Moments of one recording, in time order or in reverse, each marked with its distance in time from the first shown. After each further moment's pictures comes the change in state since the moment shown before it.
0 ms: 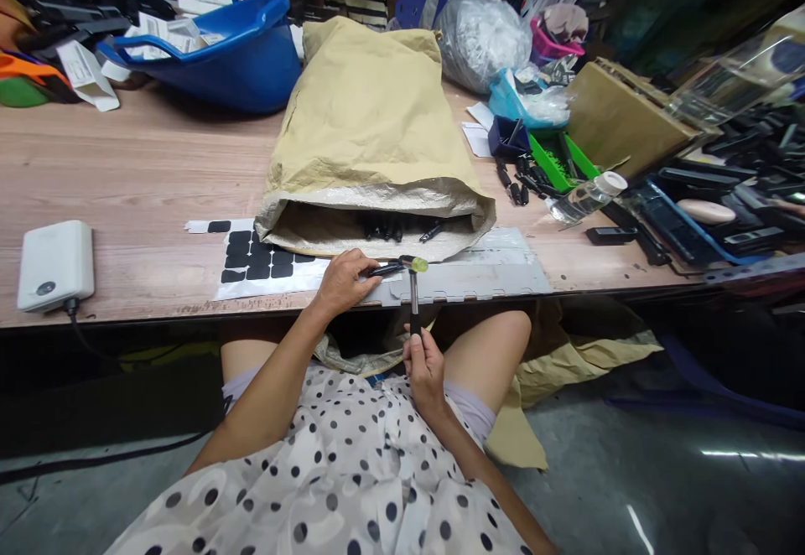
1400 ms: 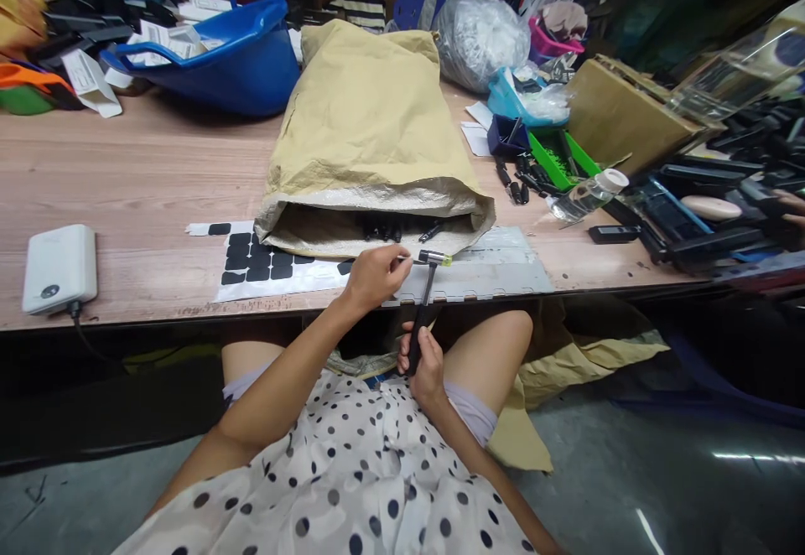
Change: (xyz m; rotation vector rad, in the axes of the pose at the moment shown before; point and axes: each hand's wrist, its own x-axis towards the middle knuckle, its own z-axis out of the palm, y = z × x) left_hand 0.025 0.064 0.003 -0.079 0.010 -0.083; right_hand 0.009 -0.004 0.012 0.506 -0.004 0.273
